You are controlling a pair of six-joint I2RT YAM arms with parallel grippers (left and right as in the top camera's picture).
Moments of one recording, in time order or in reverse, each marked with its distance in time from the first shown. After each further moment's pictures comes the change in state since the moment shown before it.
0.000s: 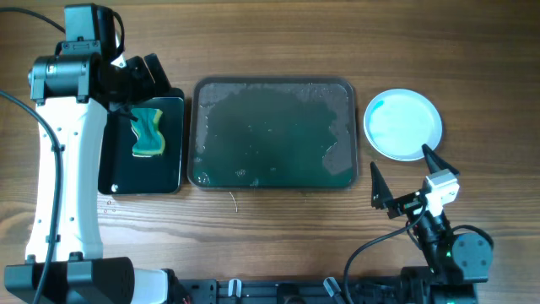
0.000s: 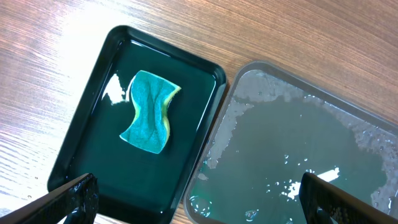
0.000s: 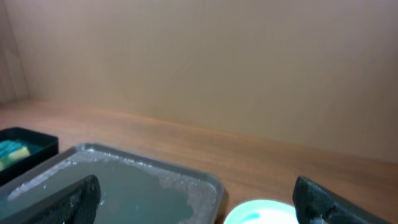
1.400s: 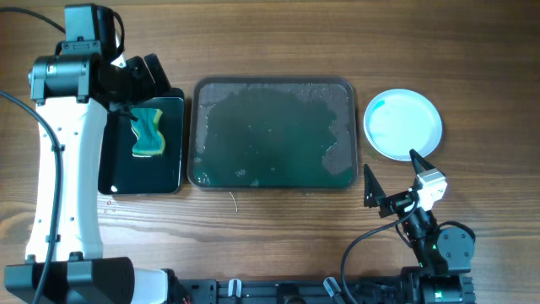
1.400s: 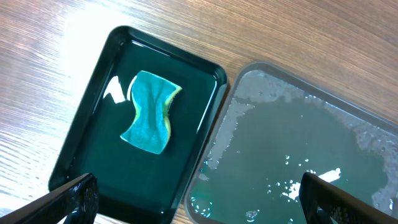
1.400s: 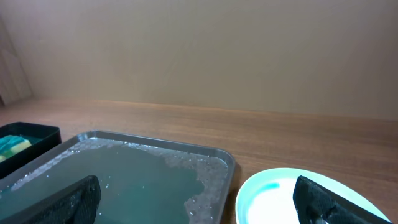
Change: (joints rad) left arm 0.000 0.000 0.000 0.002 -0.011 0.000; right arm 0.000 -0.034 -0.172 0.091 0.002 0.091
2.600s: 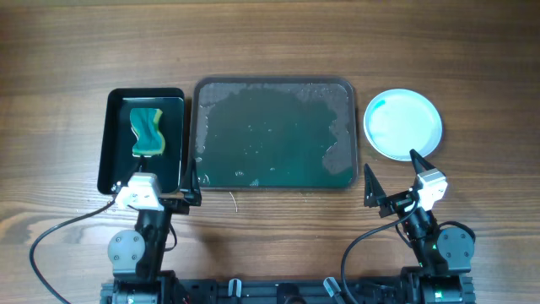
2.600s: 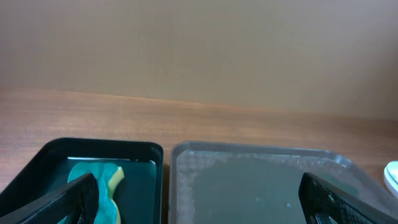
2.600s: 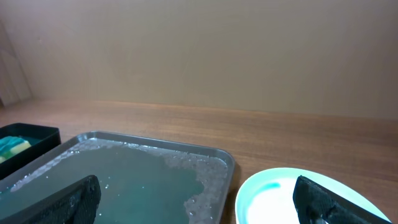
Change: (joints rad) left arm -0.037 -1.543 -1.654 1.198 0.171 0.204; right arm 0.000 0.000 0.000 0.000 0.003 0.003
